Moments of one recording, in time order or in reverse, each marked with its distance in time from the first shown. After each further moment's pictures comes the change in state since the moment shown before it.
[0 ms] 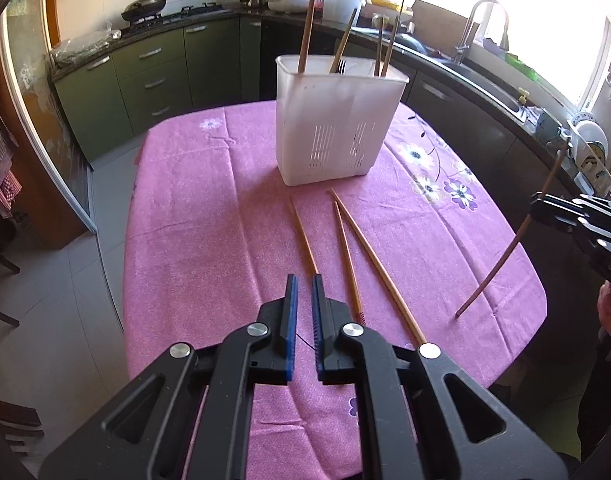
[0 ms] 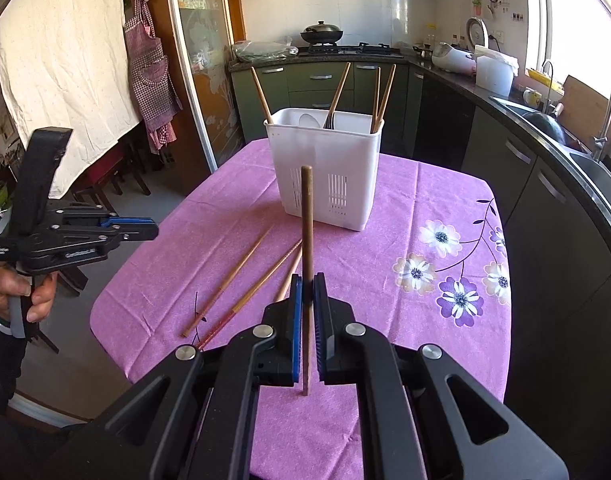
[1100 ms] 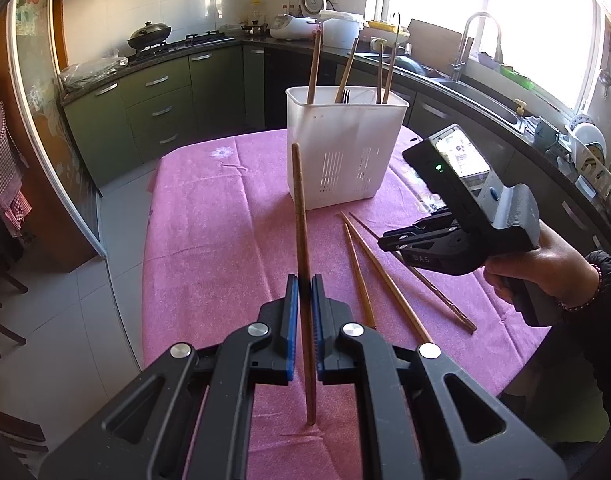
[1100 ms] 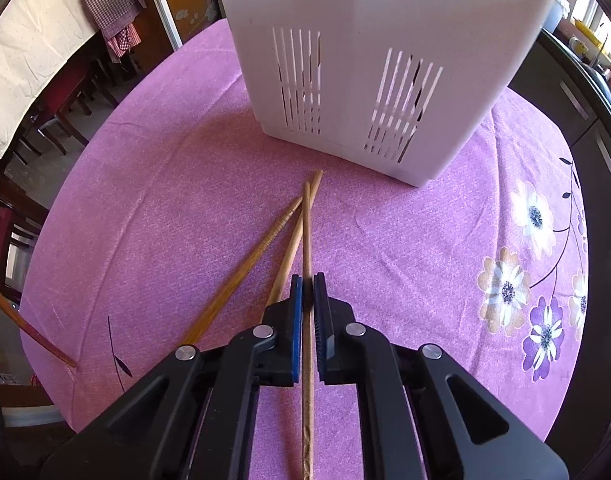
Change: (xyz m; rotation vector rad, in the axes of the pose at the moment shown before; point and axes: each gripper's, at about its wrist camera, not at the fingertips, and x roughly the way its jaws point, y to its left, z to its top) left arm -0.028 0.005 -0.012 0.034 -0.143 0.036; right arm 0.220 0.012 0.039 -0.016 0.407 -0.053
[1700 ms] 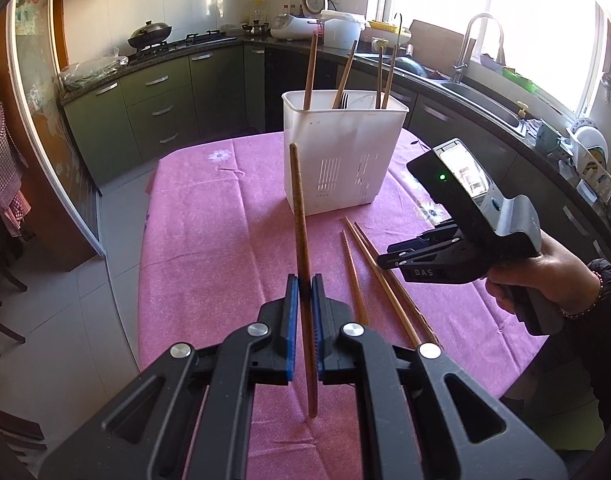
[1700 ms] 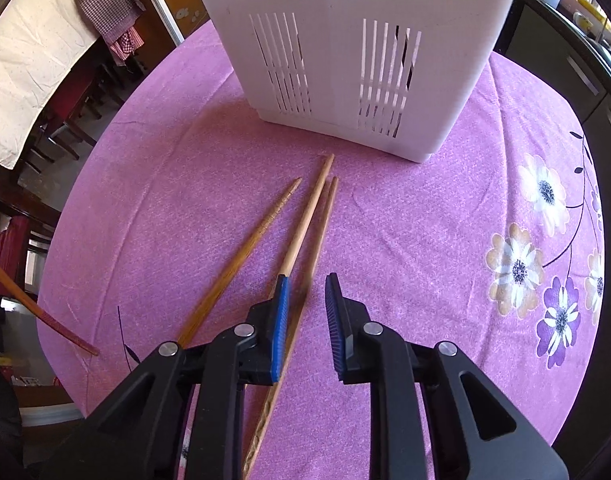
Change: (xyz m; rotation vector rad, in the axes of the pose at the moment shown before) left arm 0.006 -0.002 0.007 -0.005 0.002 0.001; right arm 0.002 -0.012 -0.012 0.040 0.064 0.060
